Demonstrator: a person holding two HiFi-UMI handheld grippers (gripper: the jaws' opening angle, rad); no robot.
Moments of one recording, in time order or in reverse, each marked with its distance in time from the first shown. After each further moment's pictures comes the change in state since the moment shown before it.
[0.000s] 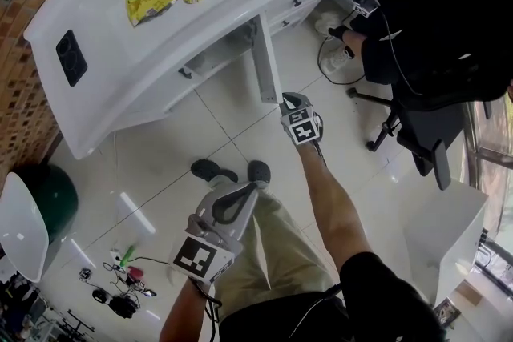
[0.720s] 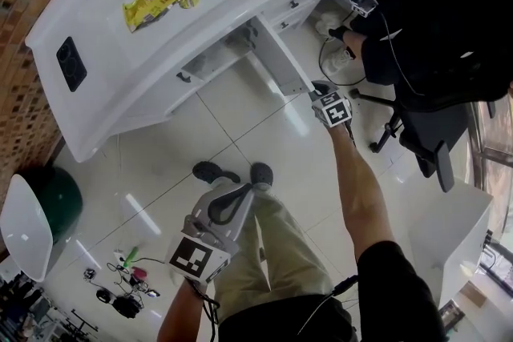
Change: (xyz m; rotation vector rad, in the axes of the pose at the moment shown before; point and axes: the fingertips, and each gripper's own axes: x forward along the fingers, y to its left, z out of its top) left arm 0.010 -0.002 0.002 0.019 0.025 0.019; right arm -0.017 -0.110 -0.019 -0.043 0.046 0.026
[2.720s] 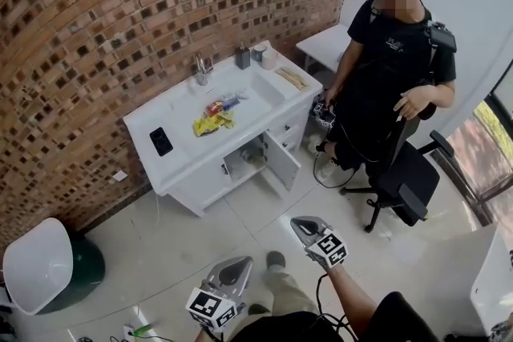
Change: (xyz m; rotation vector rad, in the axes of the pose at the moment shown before) left arm -0.251 -0.194 0.017 0.143 -0.215 0.024; right arm -0.418 0.330 0.099 -0.059 -0.540 0.138
